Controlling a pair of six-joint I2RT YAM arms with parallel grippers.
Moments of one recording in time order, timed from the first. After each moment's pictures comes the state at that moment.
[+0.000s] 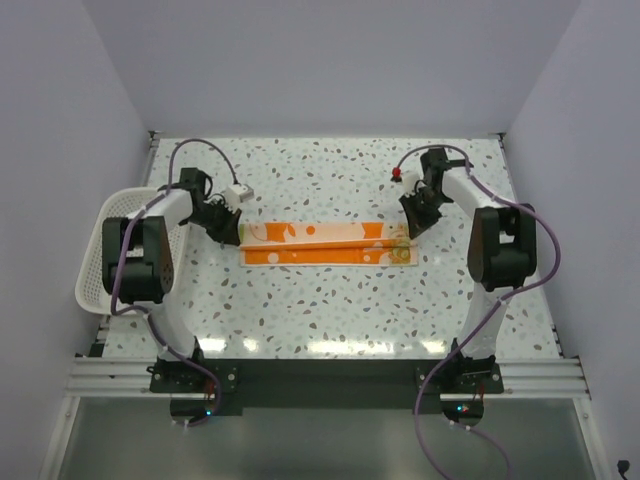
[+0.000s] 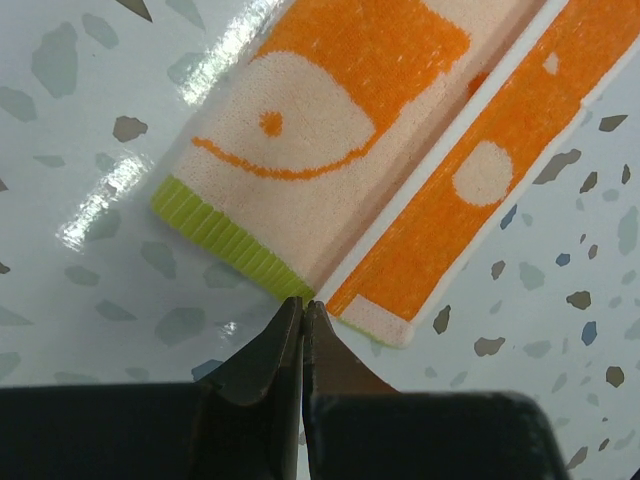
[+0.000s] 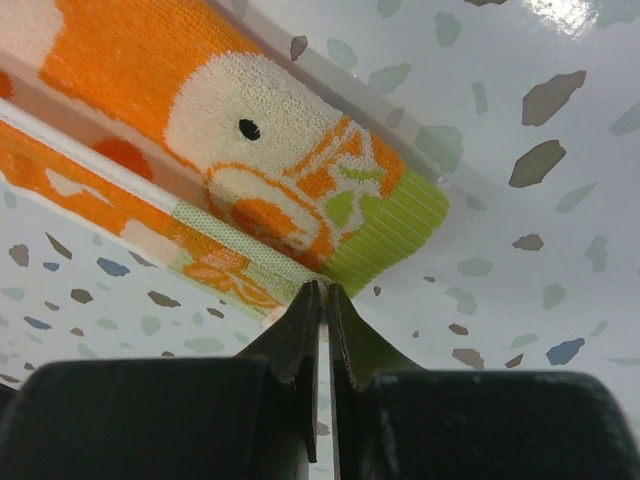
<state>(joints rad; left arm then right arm) 0.04 1.84 1.21 -0.69 0.59 0.71 0.10 1.97 1.51 -0.94 -0.23 -0.37</state>
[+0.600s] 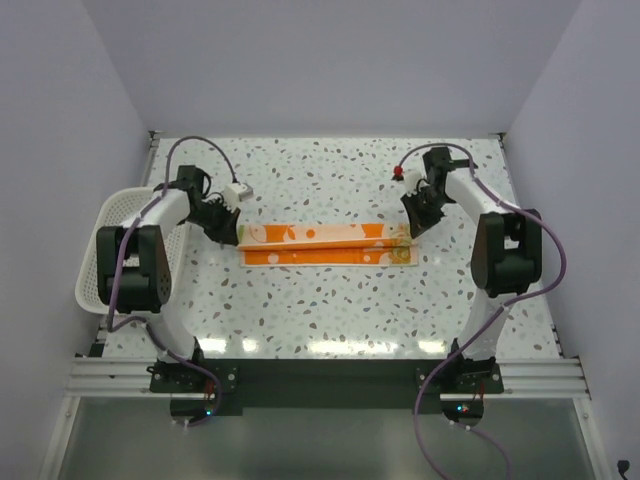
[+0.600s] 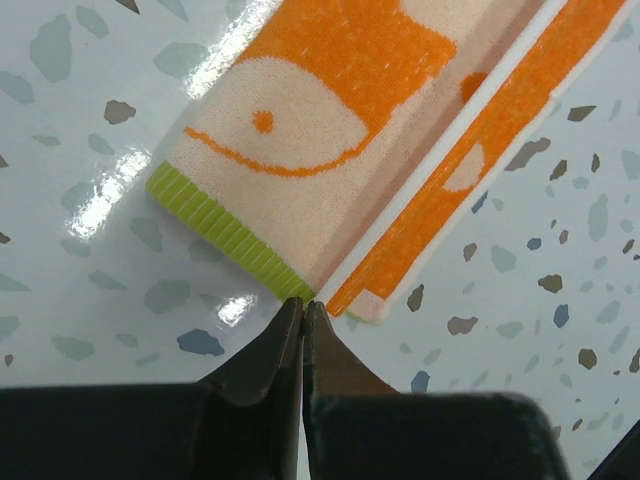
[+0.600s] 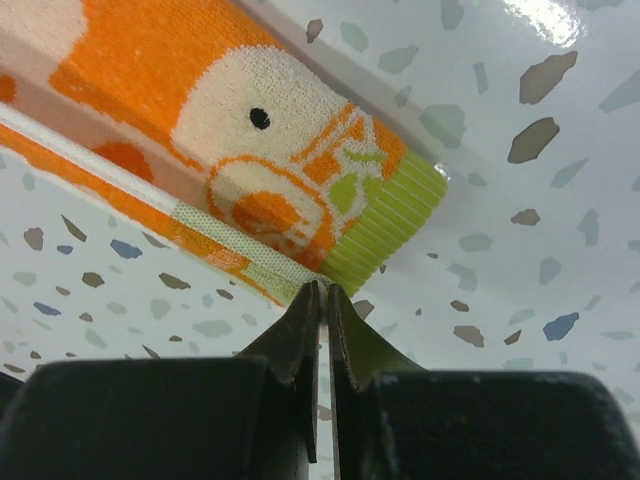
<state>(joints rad) 0.03 1.79 1.20 -0.73 0.57 0.69 0.11 1.94 1.49 -0.95 -0.24 -0.37</state>
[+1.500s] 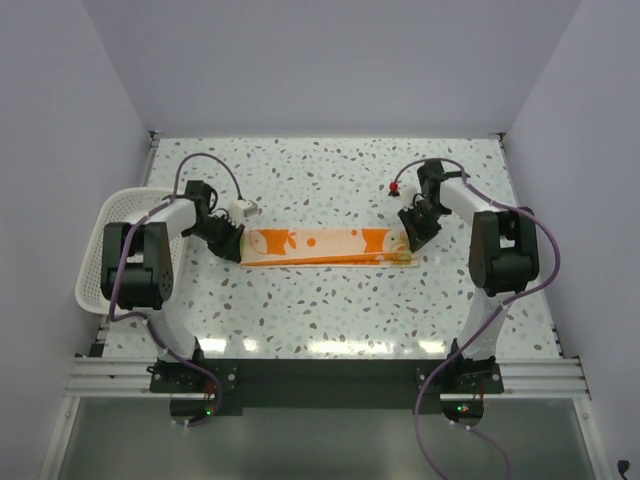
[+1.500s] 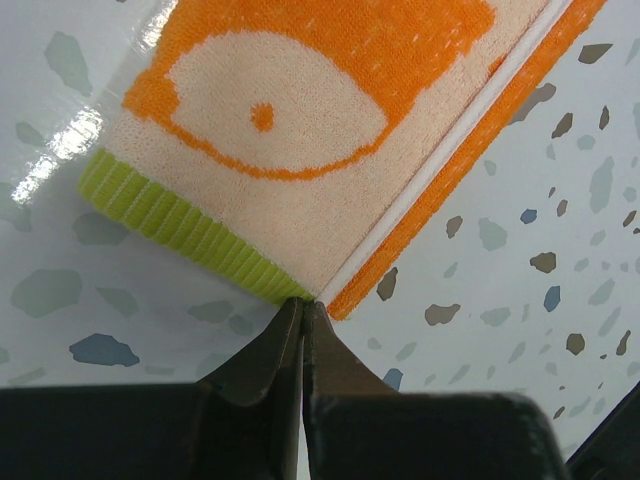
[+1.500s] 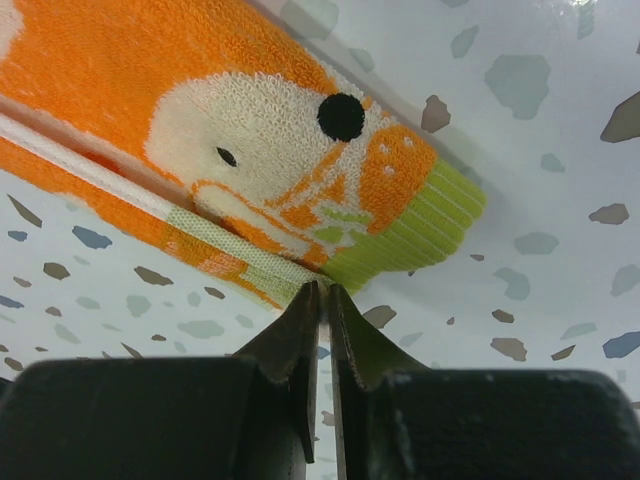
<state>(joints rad) 0.01 1.80 1.09 -0.72 0.55 0.68 0.12 1.93 1.37 -0.90 -0.21 -0.39</state>
